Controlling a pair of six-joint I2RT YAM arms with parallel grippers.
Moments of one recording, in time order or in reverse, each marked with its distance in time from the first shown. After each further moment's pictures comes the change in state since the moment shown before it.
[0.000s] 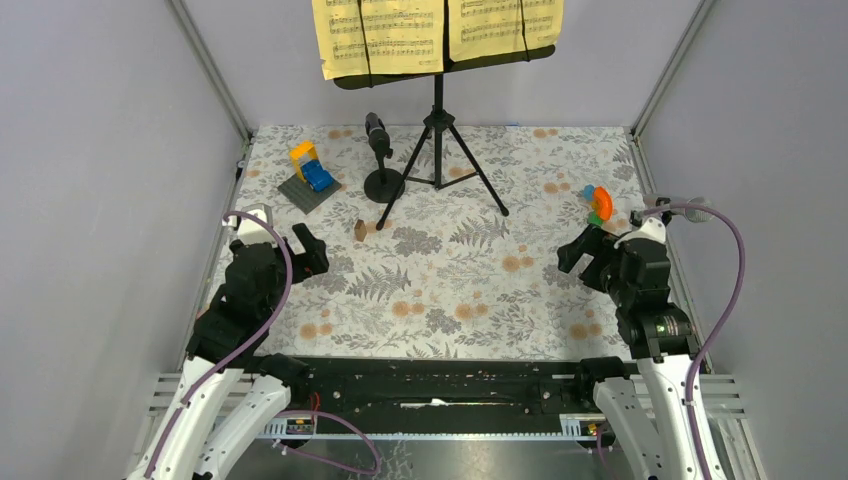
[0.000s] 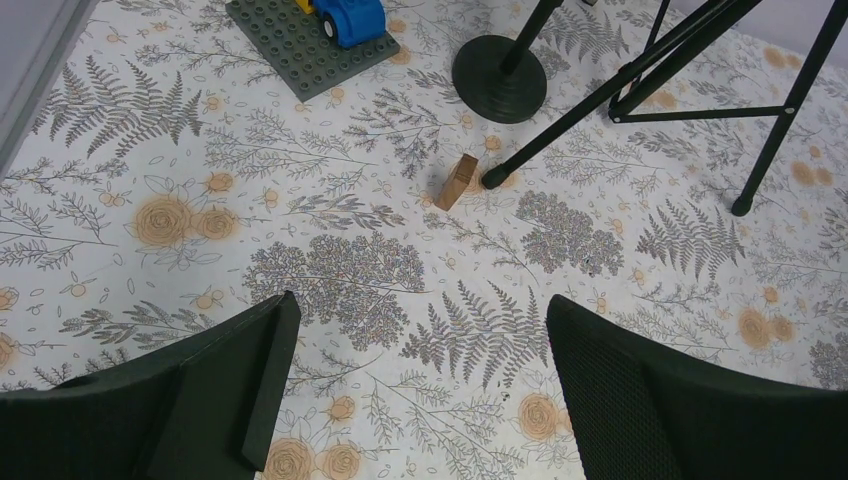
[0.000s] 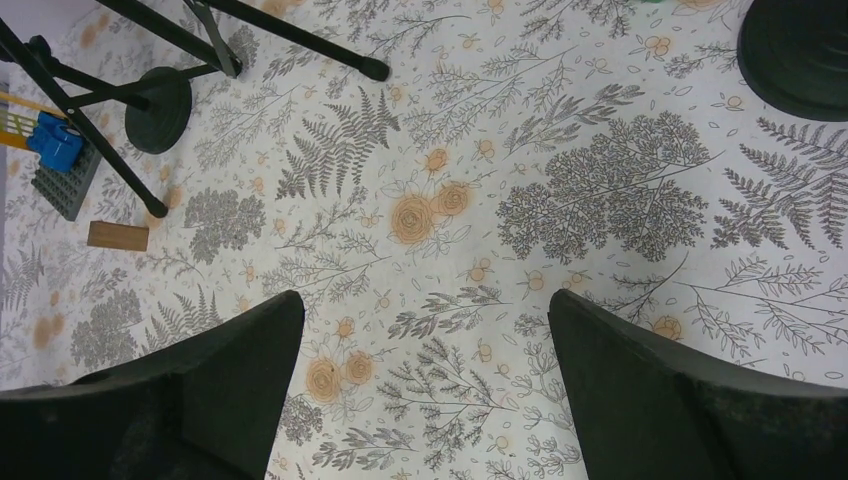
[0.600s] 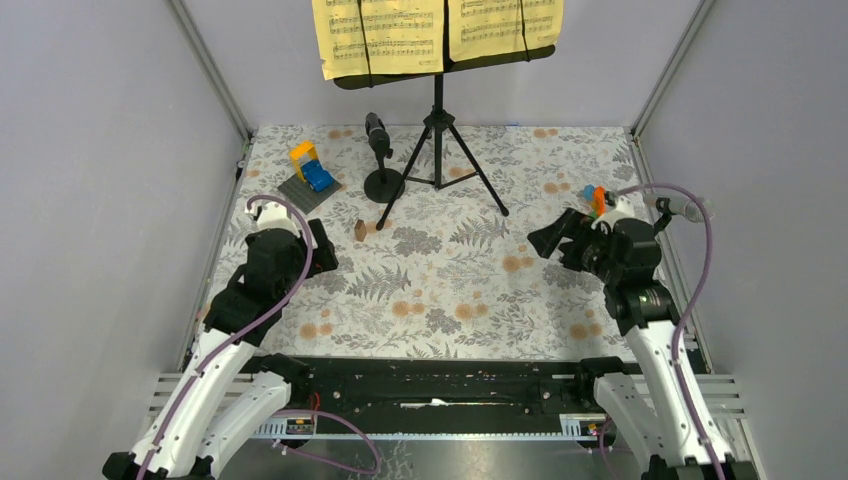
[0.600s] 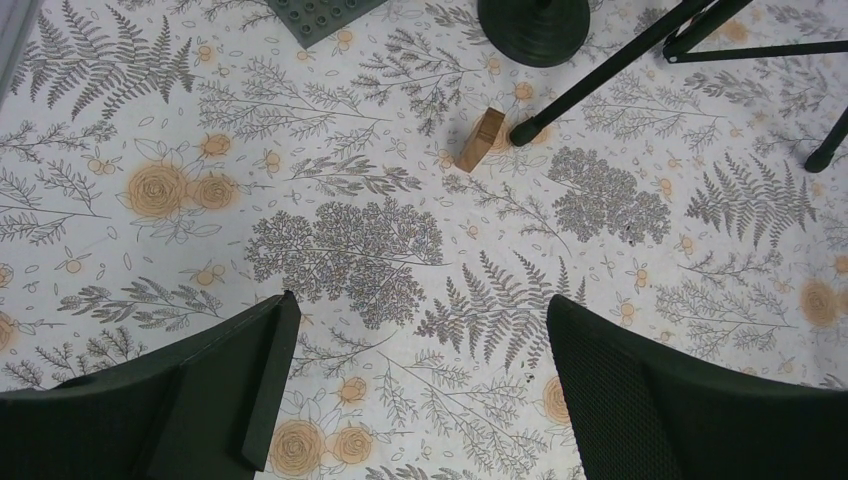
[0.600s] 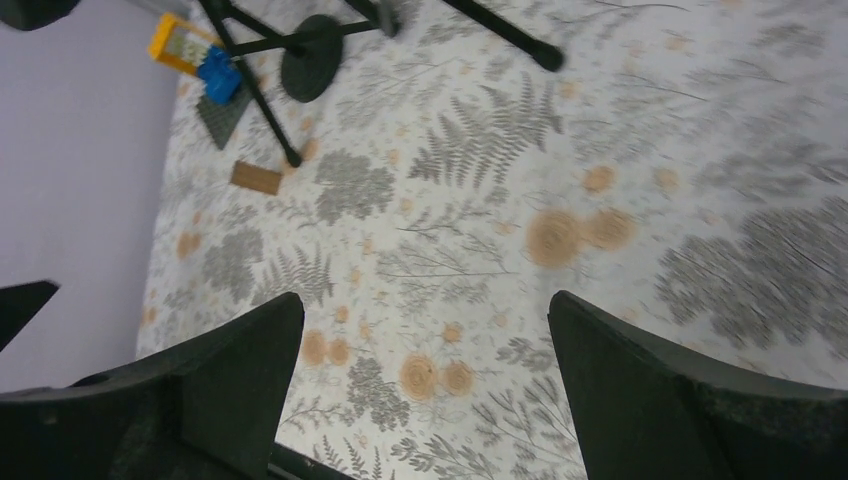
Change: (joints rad) left arm 0.000 0.138 -0.005 0.000 0.006 0.000; right arm 0.000 0.140 -0.056 0.246 -0.284 0.038
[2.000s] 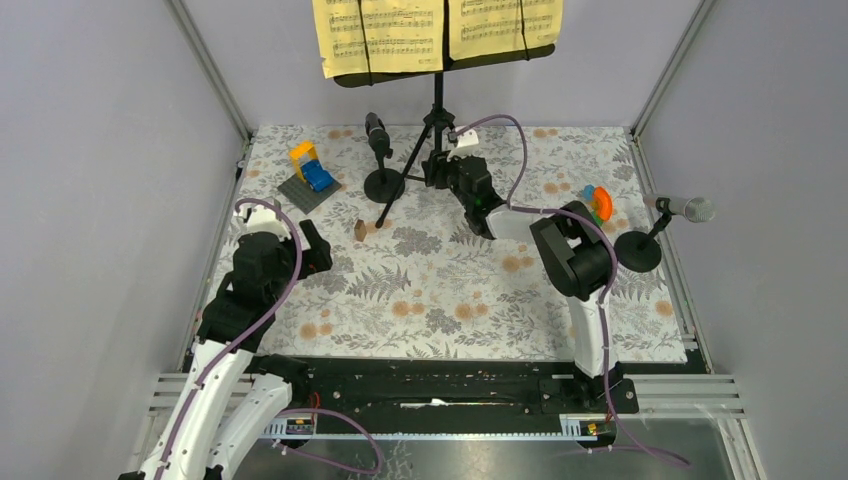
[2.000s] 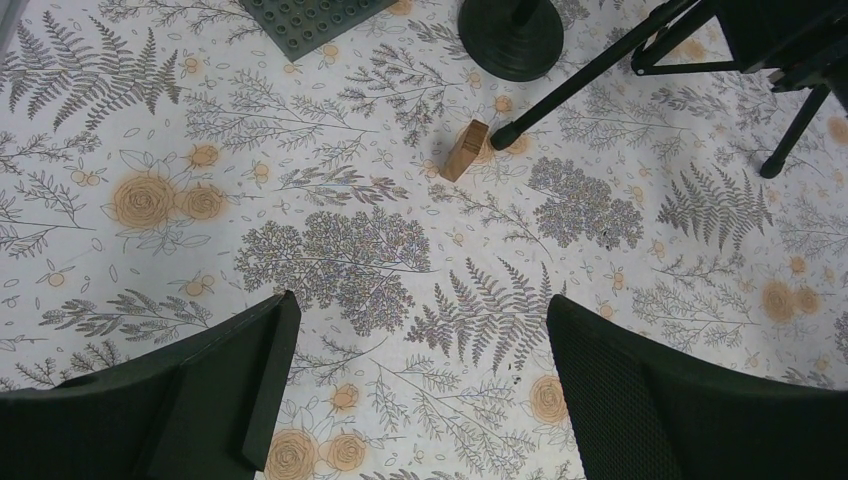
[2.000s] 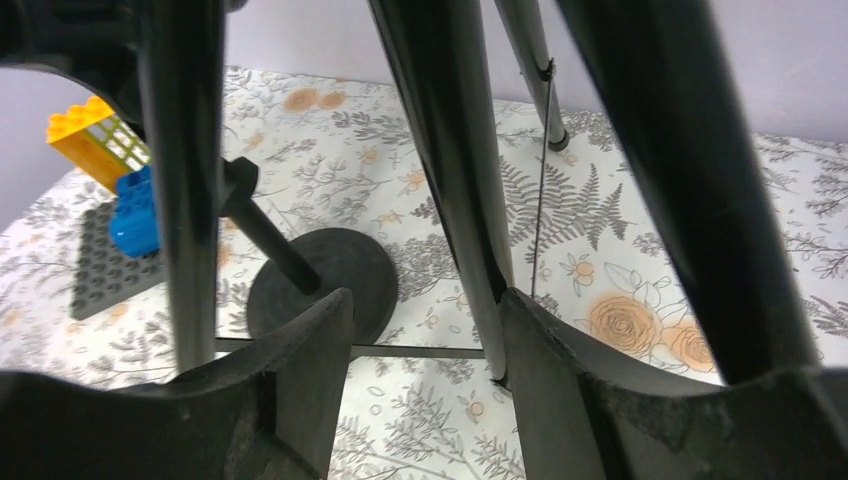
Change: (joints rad) left arm 0.102 -0.052 -0.016 0.024 0.131 0.034; right arm 0.472 1.406 0.621 1.158 0.348 -0.304
